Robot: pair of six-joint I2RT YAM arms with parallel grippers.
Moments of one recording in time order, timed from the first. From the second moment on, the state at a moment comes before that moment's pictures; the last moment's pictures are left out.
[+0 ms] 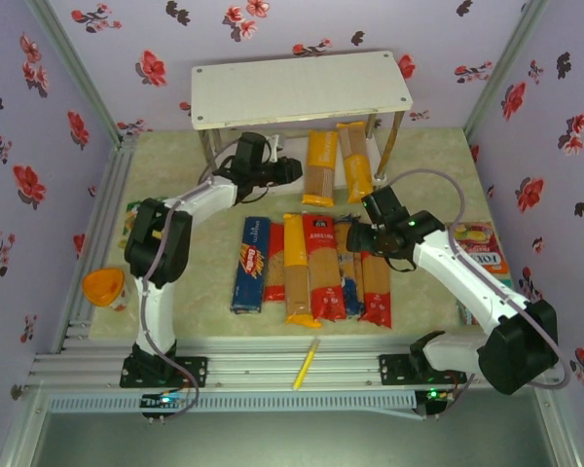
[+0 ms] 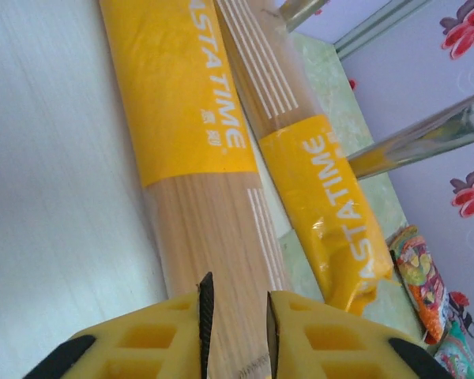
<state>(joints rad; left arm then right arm) -0.49 2.04 1.54 -0.02 0.42 -0.57 0.50 1.25 1.01 -0.87 0.07 0.58</state>
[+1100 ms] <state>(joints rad) -0.56 2.08 1.62 -0.46 0.27 -0.43 0.50 1.80 1.33 -0.61 0.00 0.60</state>
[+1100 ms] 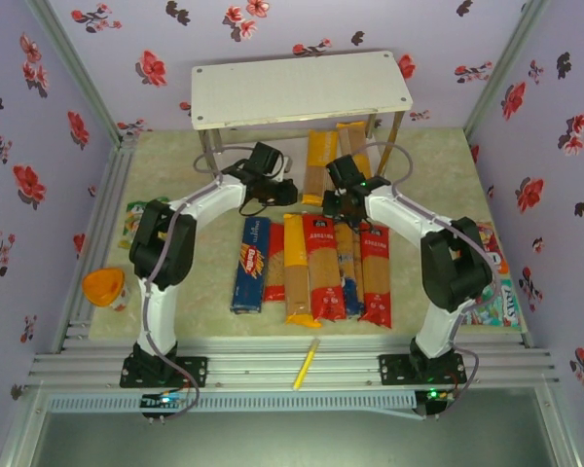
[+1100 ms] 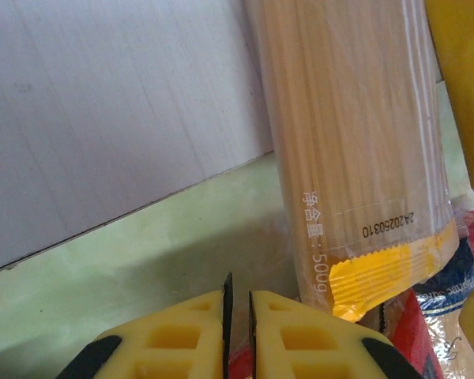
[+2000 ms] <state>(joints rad) -0.58 2.21 1.78 -0.51 0.33 -0.43 0.47 1.88 1.40 -0.62 0.05 0.58</state>
